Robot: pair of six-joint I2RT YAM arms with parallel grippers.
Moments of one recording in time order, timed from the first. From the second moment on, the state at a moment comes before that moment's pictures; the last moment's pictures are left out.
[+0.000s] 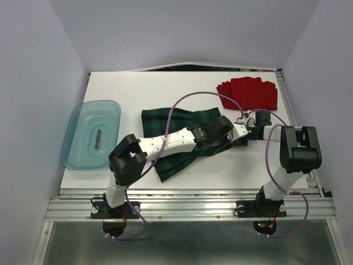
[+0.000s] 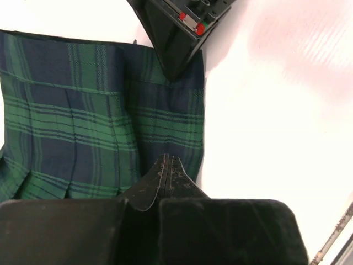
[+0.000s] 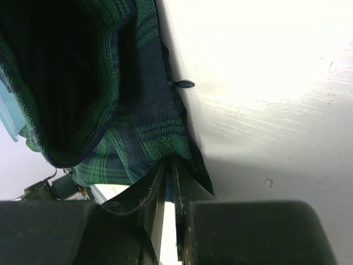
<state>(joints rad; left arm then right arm) -1.11 1.93 1.58 -0.44 -0.11 0.19 -0.06 1.75 0.78 -0.12 -0.74 0.38</state>
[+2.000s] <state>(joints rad) -1.10 2.05 1.66 -0.56 -0.11 0.20 -0.06 1.75 0.77 -0.10 -0.75 0.40</state>
